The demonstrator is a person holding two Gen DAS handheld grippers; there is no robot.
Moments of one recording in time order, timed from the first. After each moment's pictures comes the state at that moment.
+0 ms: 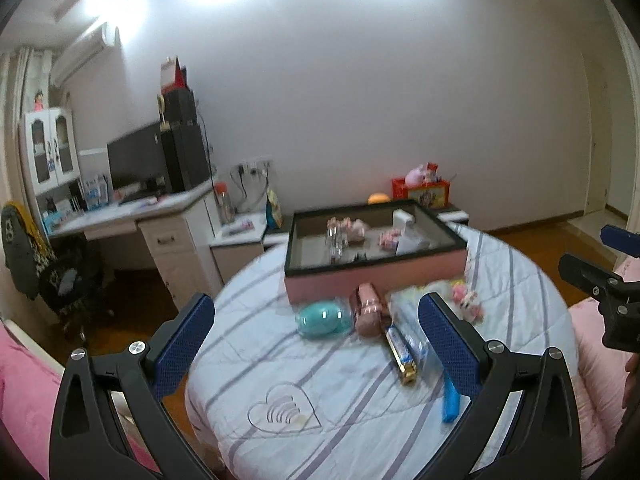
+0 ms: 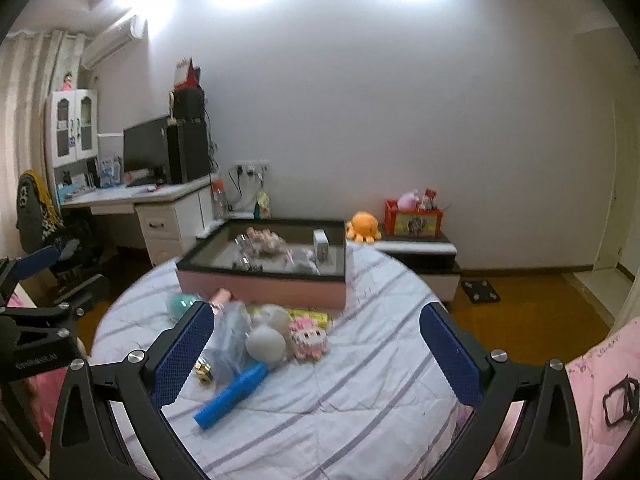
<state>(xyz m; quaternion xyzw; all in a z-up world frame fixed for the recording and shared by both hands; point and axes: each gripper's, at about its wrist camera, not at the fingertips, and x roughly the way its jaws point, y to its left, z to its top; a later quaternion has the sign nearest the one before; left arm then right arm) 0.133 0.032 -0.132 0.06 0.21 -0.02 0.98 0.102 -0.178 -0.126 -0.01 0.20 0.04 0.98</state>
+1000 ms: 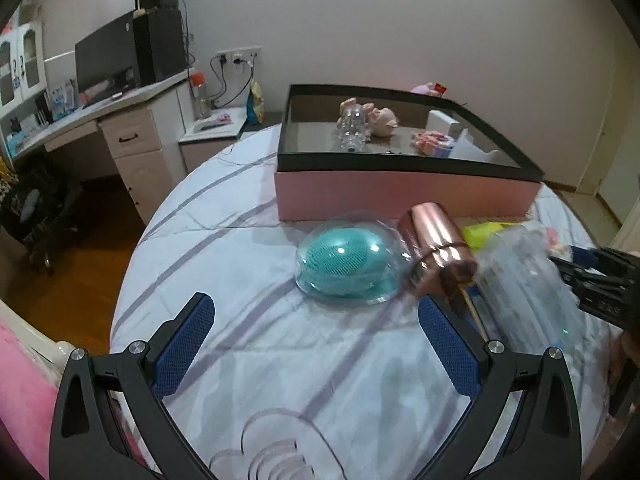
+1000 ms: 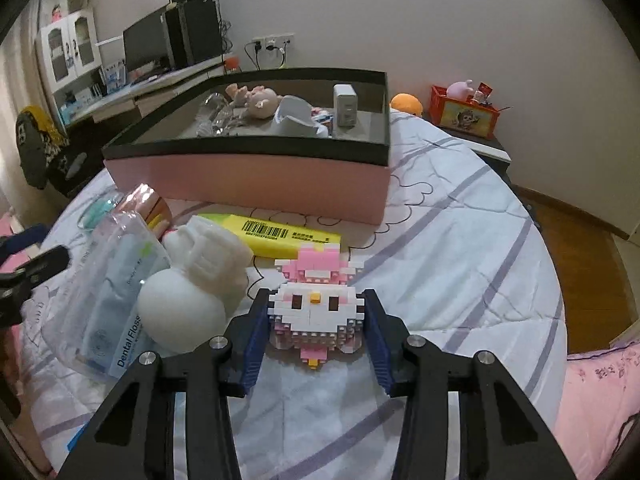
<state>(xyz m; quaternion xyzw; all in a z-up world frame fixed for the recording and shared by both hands) 0.265 0.067 -0.227 0.01 0.38 -0.04 0.93 0.251 -0.190 -0.230 -0.02 0.41 0.11 0.91</state>
